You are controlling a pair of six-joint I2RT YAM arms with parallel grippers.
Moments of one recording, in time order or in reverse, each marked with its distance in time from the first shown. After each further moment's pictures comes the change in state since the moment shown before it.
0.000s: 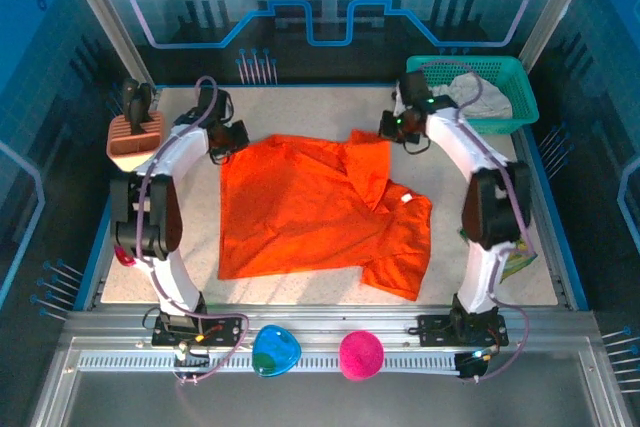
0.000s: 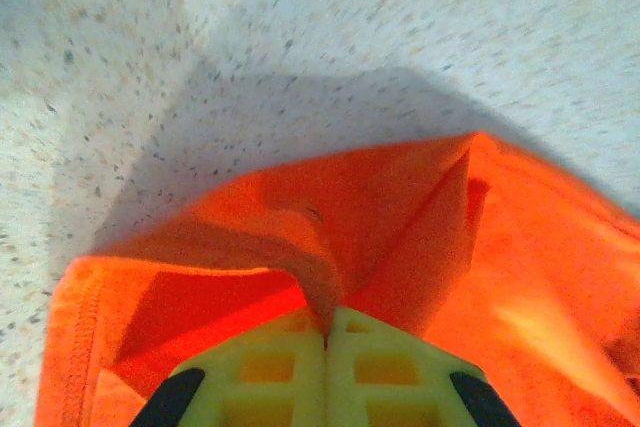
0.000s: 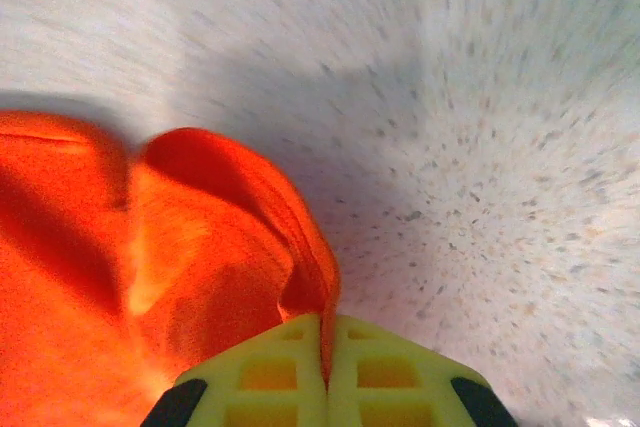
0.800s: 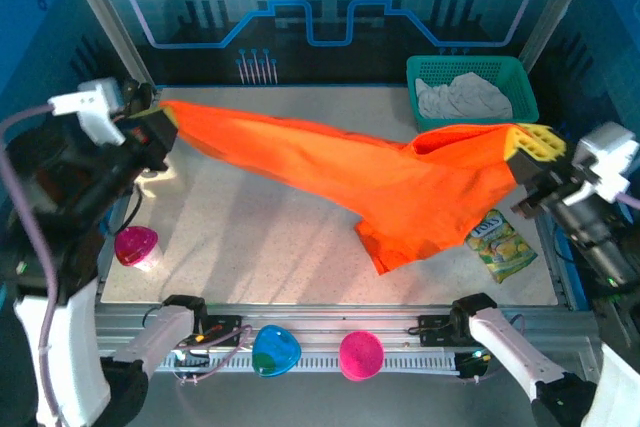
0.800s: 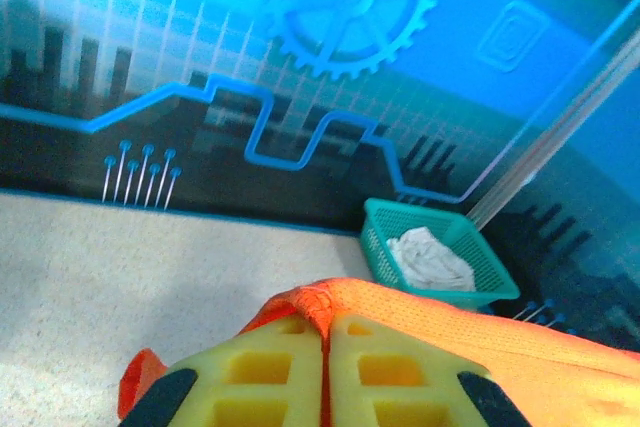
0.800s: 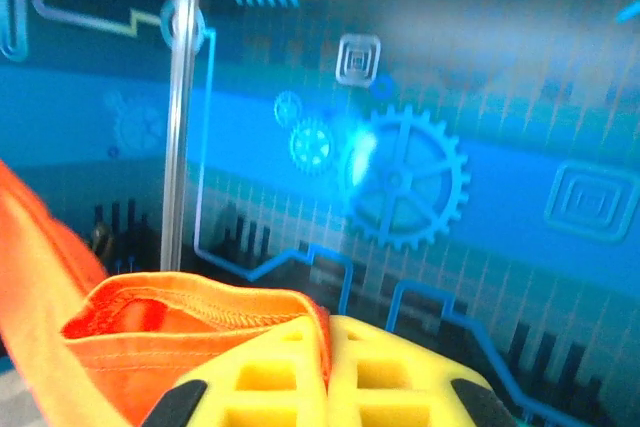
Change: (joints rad) left arm 0.001 -0.878 0.333 -0.328 0.151 0.083; right arm 0.001 -1.053 0.133 -0.053 -0.112 -0.489
